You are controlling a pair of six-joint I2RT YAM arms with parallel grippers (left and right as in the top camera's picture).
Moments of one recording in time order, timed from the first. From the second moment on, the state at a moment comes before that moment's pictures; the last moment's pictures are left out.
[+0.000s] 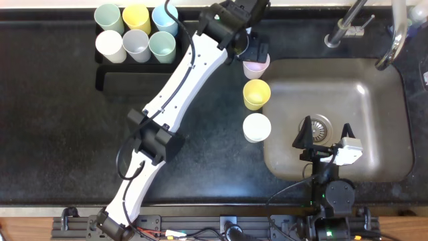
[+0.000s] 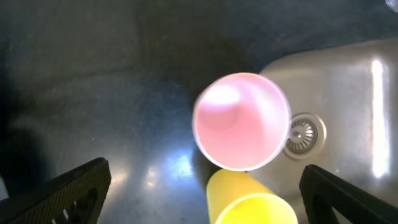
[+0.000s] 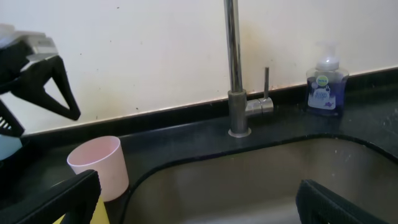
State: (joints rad) left arm -0.62 2.49 2.73 -1.39 -0.01 -0.51; right arm 0.08 0.01 0.02 0.00 0.20 0.19
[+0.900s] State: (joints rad) left arm -0.58 2.60 2.73 -1.39 -0.02 -0.63; right arm 0.08 0.01 0.02 0.00 0.20 0.19
